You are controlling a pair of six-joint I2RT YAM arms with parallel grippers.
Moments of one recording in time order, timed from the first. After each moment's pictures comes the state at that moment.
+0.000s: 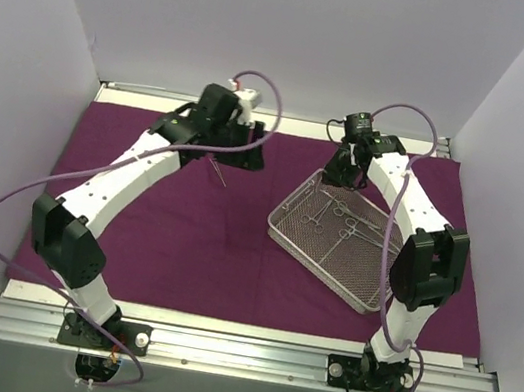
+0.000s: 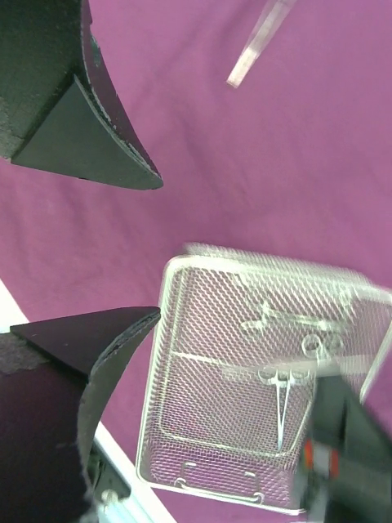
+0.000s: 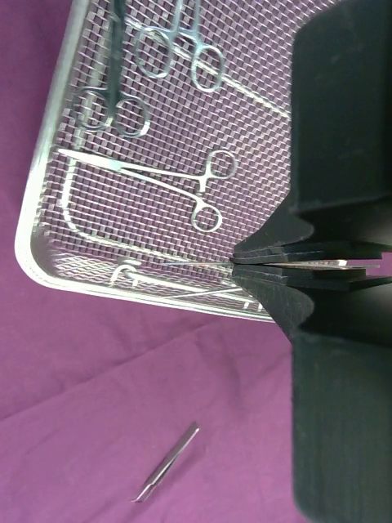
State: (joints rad) left arm -0.52 1.66 1.65 -0.71 0.18 -0.39; right arm 0.31 1.85 1.65 -0.84 0.04 0.75
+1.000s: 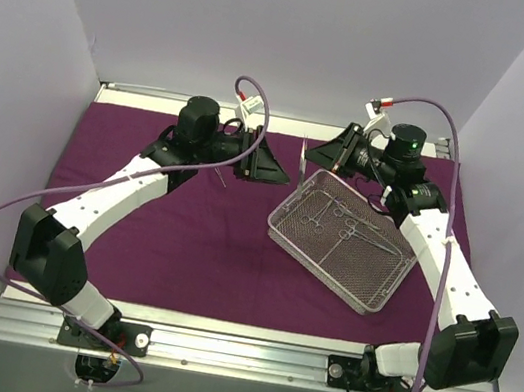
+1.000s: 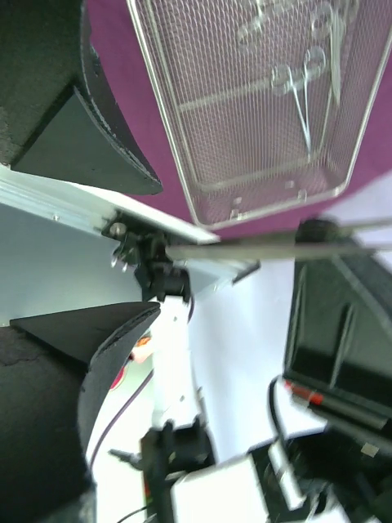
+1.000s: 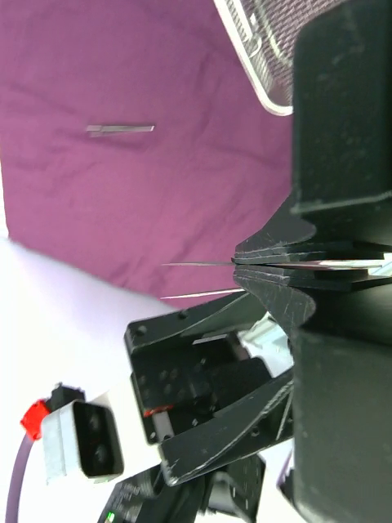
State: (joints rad) left arm -0.53 1.53 1.33 -0.06 0.82 -0.82; right arm 0.27 1.36 1.26 -0.20 -0.67 0.70
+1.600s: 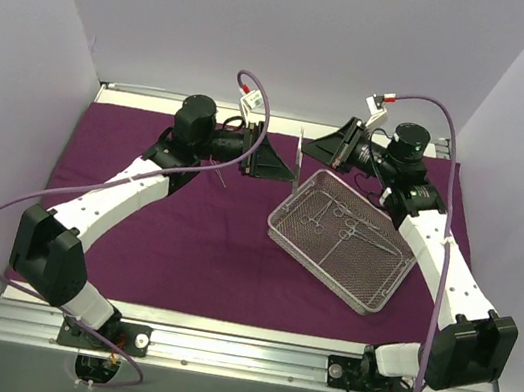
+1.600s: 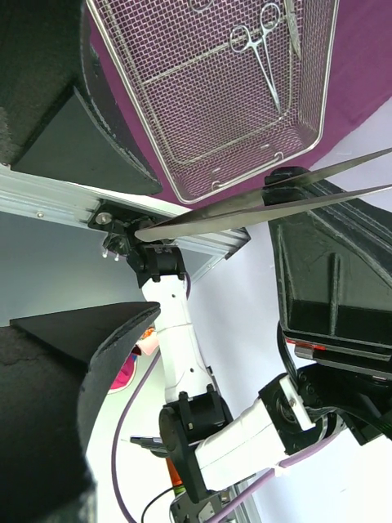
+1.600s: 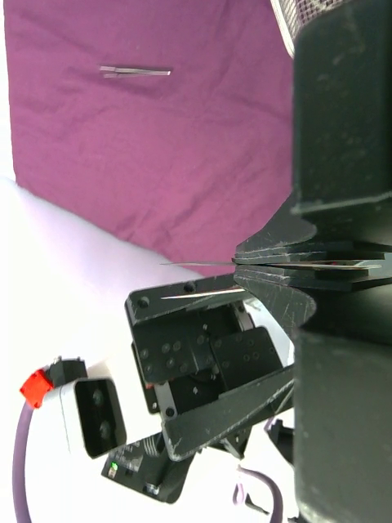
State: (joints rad) left arm -0.54 1.53 1.31 0.15 0.90 -0.89; right arm 0.27 1.36 1.24 -0.04 -0.76 0.83
